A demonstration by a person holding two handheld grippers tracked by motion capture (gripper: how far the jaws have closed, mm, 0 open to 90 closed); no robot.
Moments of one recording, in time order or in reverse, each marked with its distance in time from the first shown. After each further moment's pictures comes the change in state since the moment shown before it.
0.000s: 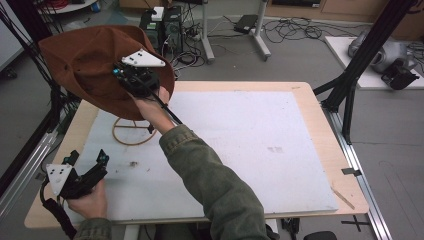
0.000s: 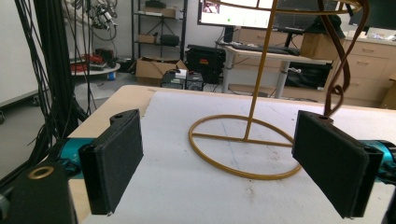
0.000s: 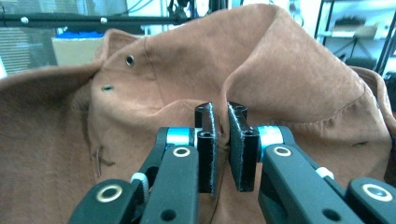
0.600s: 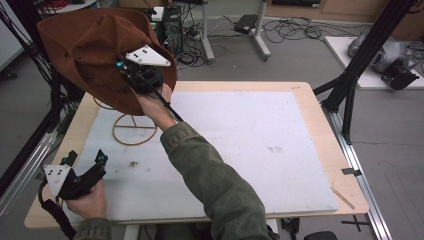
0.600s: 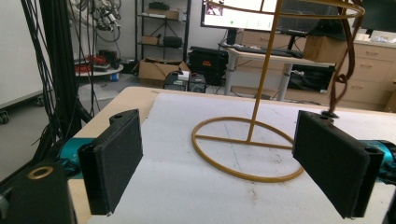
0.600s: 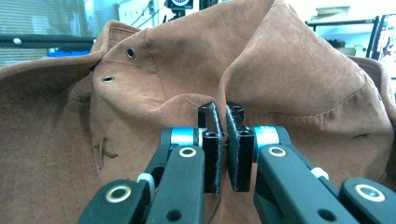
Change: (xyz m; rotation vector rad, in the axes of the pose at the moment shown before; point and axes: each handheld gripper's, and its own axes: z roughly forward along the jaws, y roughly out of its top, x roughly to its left) left arm 0.001 0.001 -0.002 -0.011 0.013 -0.009; right arm -0.004 0.007 -0.006 -0.086 -0.039 -0.011
